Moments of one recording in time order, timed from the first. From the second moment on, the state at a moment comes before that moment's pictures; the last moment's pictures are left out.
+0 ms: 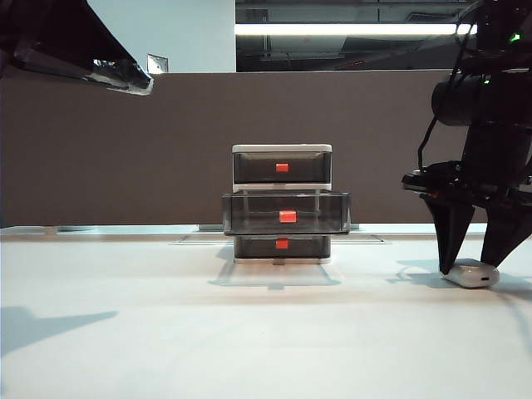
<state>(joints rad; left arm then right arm) -0.70 0.73 0.45 -0.01 0.09 0.01 0.17 1.83 1.28 -0.80 -0.11 0.08</state>
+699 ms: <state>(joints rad) -0.70 0.73 0.45 -0.01 0.09 0.00 0.17 1.70 1.28 -0.84 -0.11 0.09</state>
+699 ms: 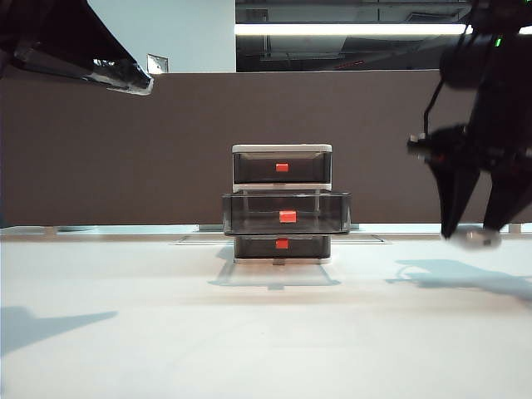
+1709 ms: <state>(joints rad) -0.70 0.74 0.41 0.00 0.09 -0.11 0.35 1.33 1.27 -0.81 -0.18 0.13</state>
